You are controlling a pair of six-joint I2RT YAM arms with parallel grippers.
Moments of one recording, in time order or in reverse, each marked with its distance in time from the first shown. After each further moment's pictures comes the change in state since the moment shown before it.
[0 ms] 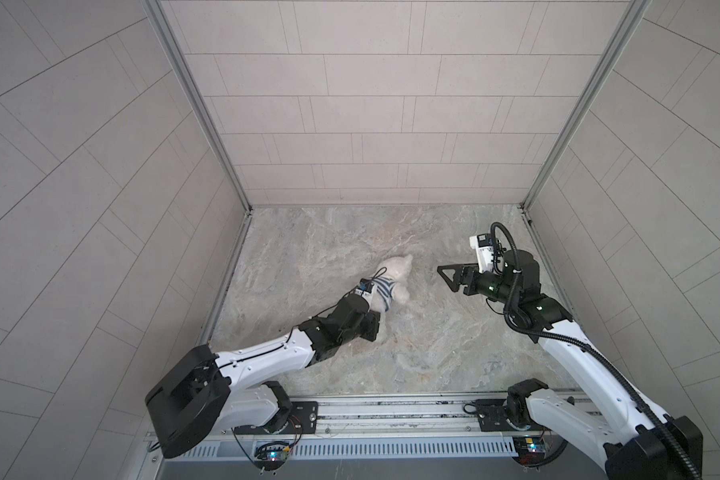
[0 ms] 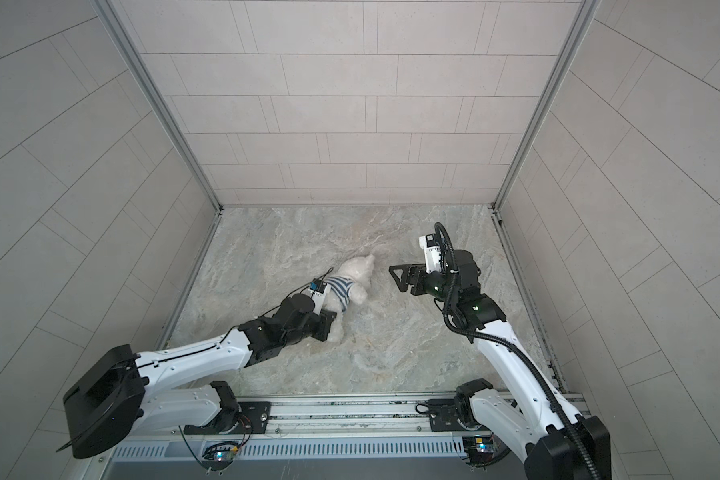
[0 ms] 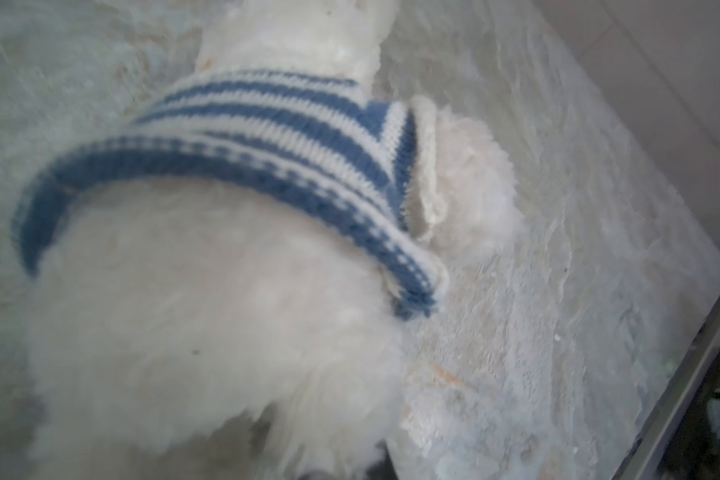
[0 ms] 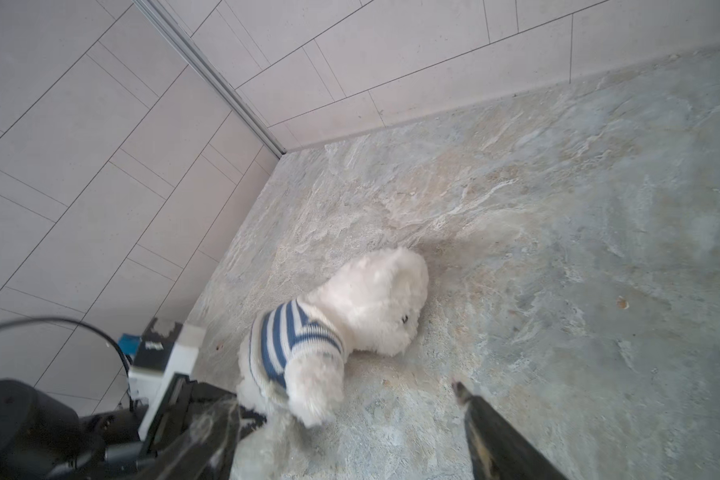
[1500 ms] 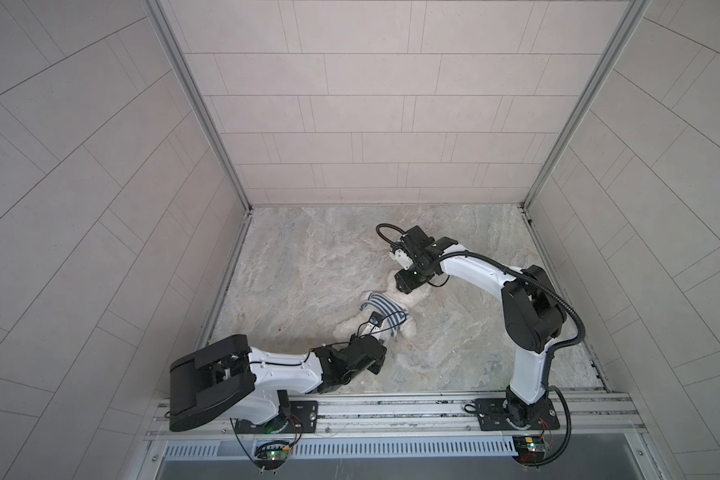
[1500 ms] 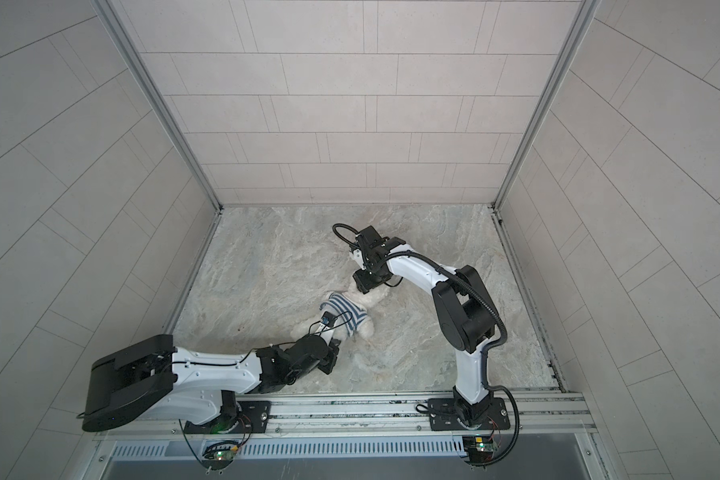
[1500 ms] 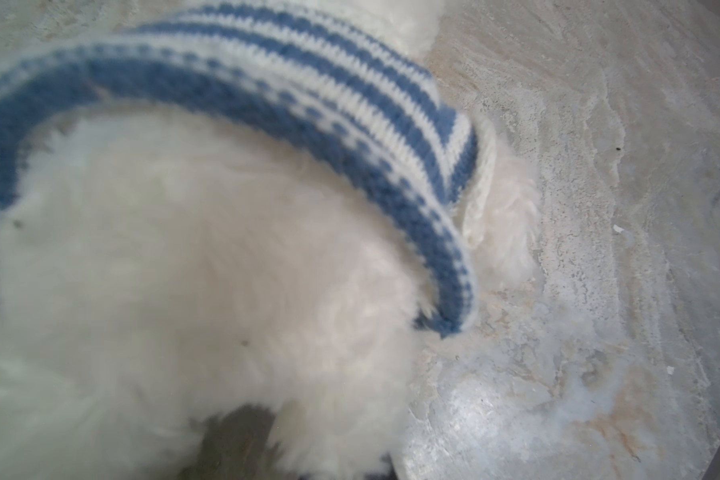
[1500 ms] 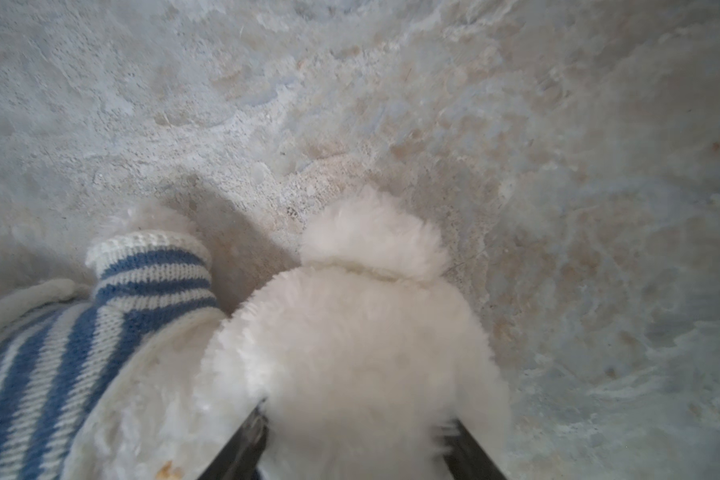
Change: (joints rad) left arm -0.286 0.127 -0.154 0.251 -0.242 -0.037; right arm 0.310 0.928 0.675 -0.540 0.306 -0.417
